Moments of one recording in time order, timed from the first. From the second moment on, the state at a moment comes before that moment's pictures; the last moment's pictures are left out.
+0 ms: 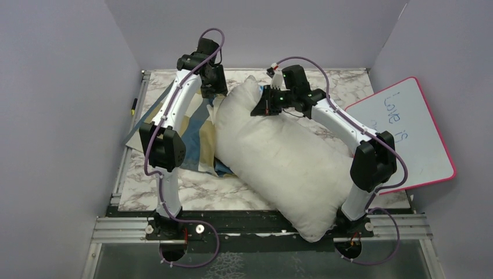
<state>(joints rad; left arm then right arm) -0.27 2.06 2.21 -1.14 0.03 -0.47 0.51 1.77 1.53 -0.40 -0.55 0.44</state>
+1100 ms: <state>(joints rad) -0.41 2.30 2.20 -1.08 -0.46 -0.38 0.52 1.77 1.52 -0.38 -0.51 0.42</state>
